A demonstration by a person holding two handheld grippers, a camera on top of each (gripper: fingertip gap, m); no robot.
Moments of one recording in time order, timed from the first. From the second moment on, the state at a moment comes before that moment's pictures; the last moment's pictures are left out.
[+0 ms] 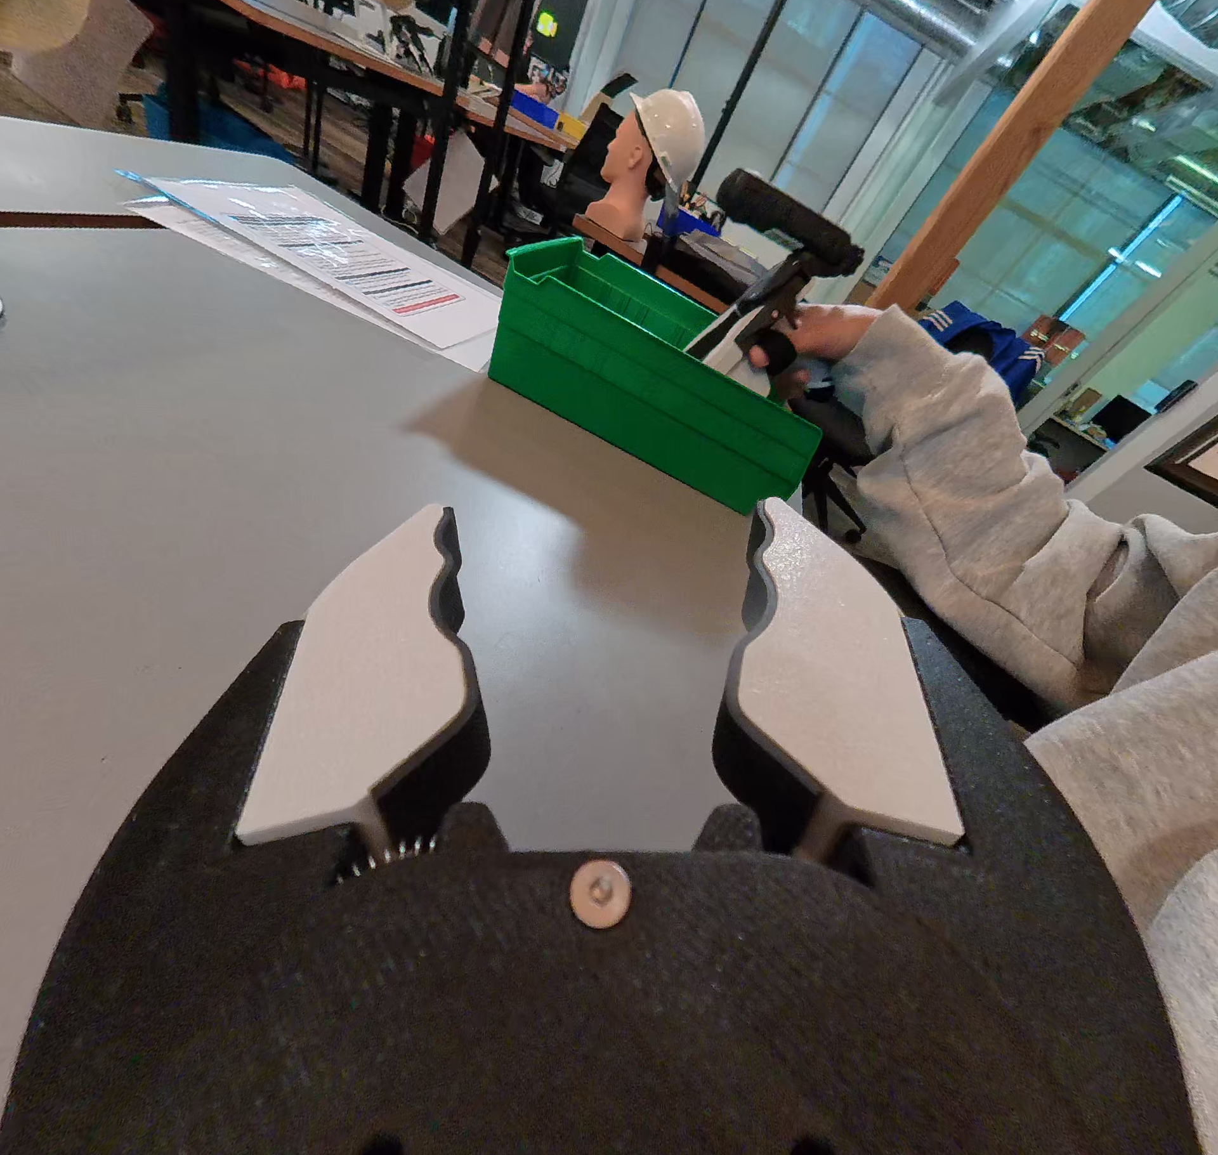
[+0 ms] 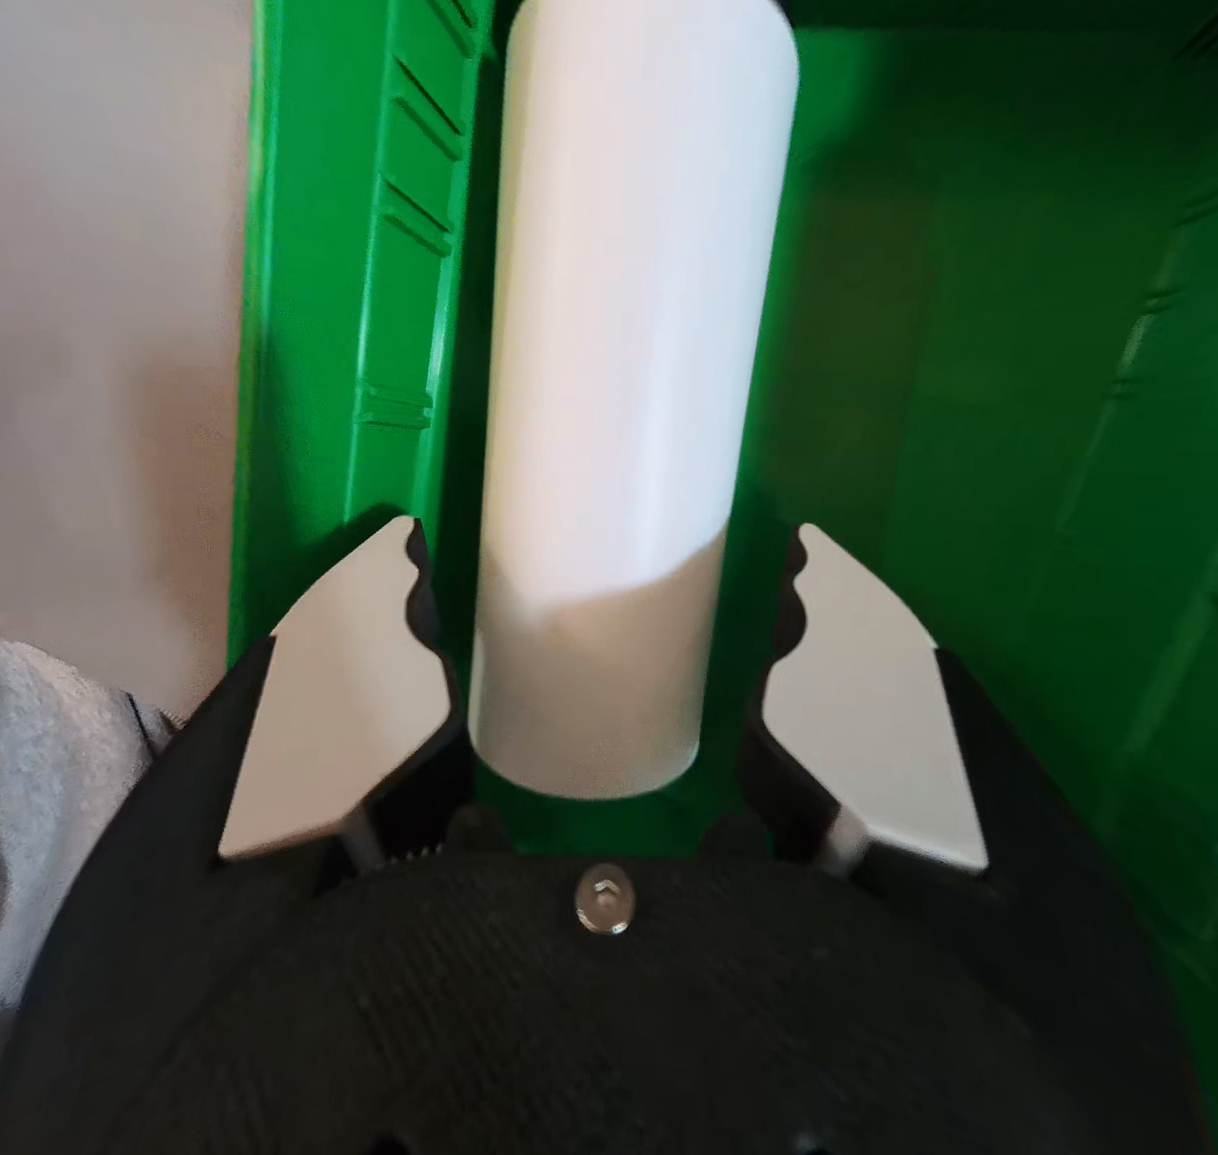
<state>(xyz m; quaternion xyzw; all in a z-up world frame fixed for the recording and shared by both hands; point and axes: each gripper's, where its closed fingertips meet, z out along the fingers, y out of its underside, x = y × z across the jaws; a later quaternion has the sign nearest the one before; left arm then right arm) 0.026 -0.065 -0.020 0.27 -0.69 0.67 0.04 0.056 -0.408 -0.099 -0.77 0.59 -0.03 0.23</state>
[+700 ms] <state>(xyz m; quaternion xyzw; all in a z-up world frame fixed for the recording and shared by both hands) 0.024 -0.070 -0.028 0.26 -0.70 0.66 0.03 0.074 -0.319 0.123 -0.66 0.39 -0.29 0.57</state>
